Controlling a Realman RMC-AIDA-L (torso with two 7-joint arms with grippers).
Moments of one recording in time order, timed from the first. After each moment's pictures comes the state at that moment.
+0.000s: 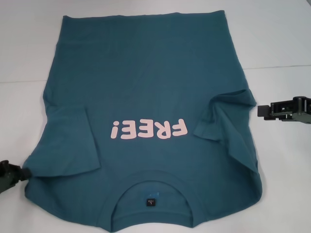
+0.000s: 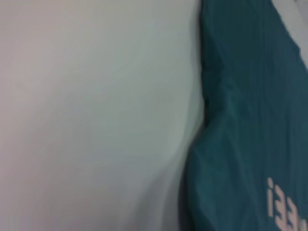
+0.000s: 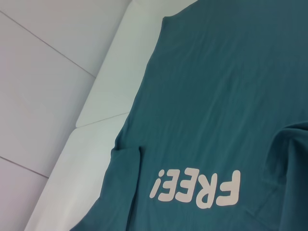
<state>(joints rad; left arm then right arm) -0.47 -2.07 0.35 0.74 2.40 1.34 -2.48 0.53 1.91 -0.65 -0.86 -2.11 -1.60 2.40</state>
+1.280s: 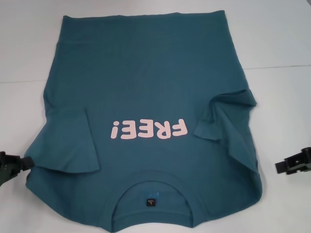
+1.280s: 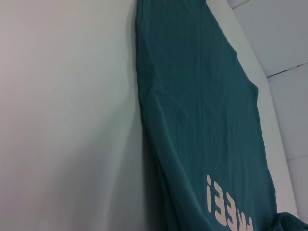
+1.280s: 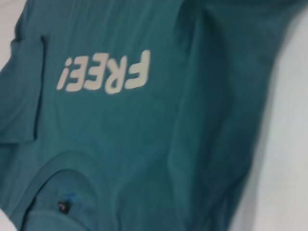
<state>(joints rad) -0.48 -2.04 0.24 0.71 2.36 1.48 -2.38 0.58 1.89 -0.66 -0.81 -2.48 -1.65 2.44</state>
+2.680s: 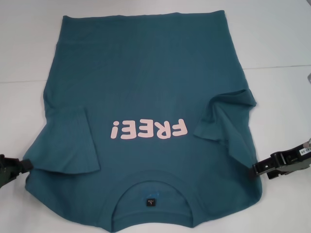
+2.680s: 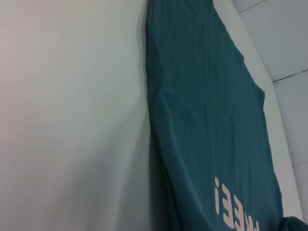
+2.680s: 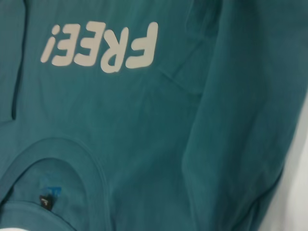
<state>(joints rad) -0.47 -2.05 0.23 0.70 2.36 1.46 -2.37 0.70 1.96 -0.71 -0.75 -2.62 -1.56 2.49</state>
